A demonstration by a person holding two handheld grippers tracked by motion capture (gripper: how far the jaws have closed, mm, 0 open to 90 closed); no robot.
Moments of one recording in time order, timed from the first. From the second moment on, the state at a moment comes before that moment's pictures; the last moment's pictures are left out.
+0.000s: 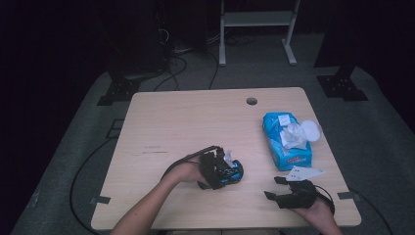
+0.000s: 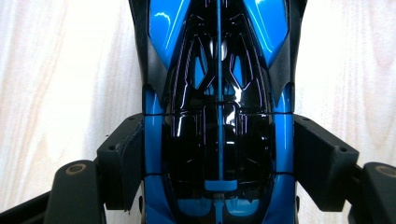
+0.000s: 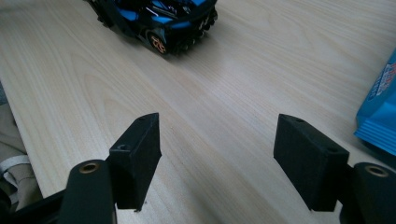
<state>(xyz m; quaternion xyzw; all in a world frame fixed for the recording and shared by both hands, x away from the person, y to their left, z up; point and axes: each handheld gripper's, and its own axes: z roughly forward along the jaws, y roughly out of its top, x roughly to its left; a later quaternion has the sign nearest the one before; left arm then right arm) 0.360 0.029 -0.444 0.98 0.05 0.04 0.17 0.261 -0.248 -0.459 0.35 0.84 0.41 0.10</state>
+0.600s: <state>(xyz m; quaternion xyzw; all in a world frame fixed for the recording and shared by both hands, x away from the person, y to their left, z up) 0.358 0.030 -0.449 0.98 0.05 0.03 0.18 0.261 -0.247 -0.457 0.35 0.84 0.41 0.11</state>
